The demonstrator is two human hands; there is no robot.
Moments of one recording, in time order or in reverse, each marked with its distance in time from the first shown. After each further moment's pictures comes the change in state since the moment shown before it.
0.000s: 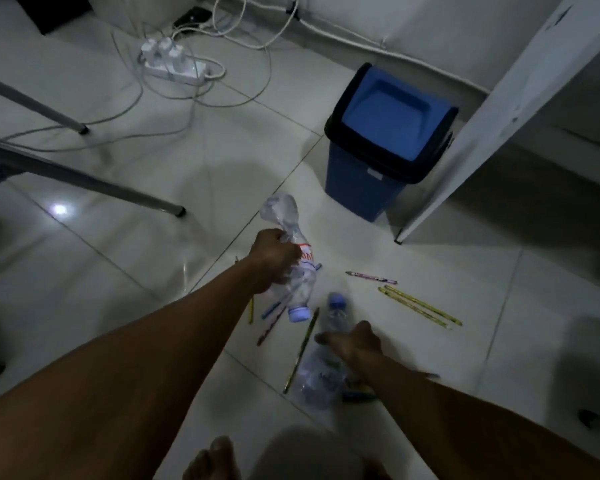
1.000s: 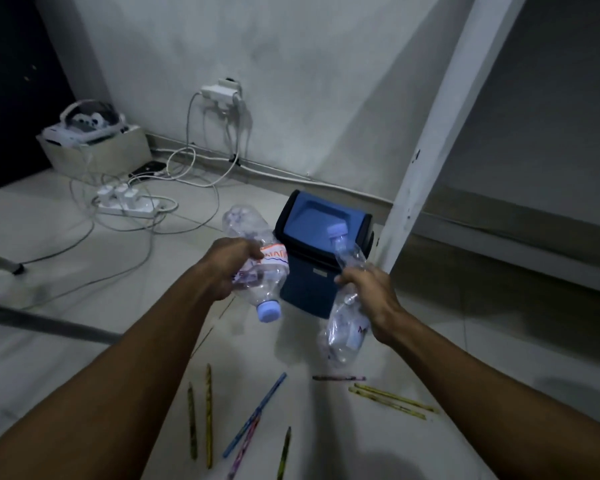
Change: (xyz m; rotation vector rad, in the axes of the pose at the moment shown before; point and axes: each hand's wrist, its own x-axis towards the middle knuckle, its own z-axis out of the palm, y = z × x) left_hand 0.012 0.130 -0.018 -0.237 -0.098 0.292; right_hand -0.064 -0.115 -0.151 0.701 0.255 -0.740
